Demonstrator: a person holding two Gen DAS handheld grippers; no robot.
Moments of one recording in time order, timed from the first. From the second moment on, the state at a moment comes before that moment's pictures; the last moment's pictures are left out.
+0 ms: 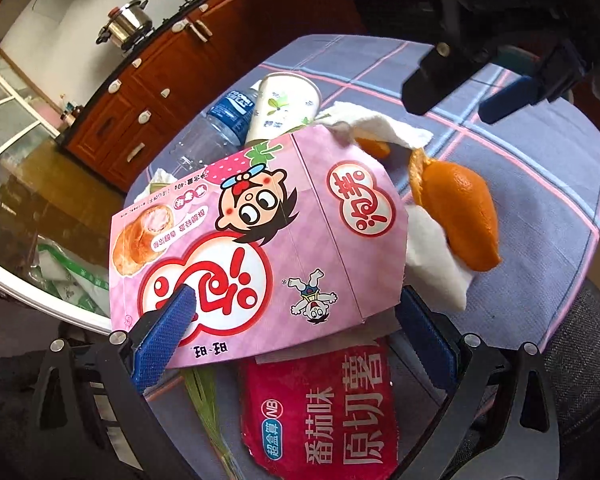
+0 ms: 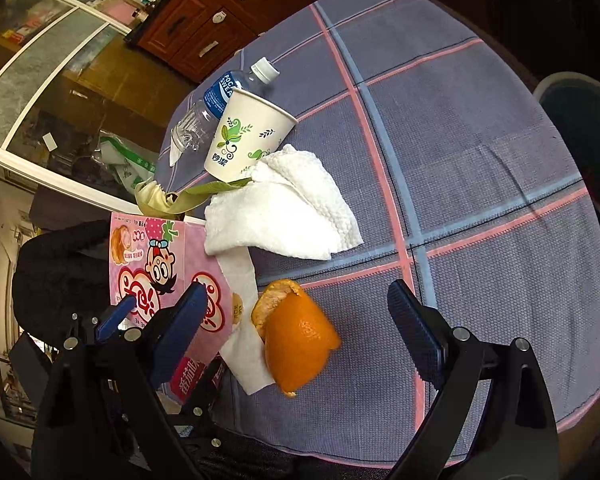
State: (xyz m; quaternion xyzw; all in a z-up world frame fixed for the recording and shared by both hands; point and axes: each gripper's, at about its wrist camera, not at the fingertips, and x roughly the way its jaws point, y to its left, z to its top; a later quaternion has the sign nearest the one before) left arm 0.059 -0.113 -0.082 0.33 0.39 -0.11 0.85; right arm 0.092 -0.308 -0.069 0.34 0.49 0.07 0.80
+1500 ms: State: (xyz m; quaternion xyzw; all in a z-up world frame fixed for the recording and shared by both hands) left arm 0.111 0.079 -0.024 0.09 0.45 0.00 0.89; right arm 0.147 -0.182 -0.058 0.21 0.53 0.09 0.82
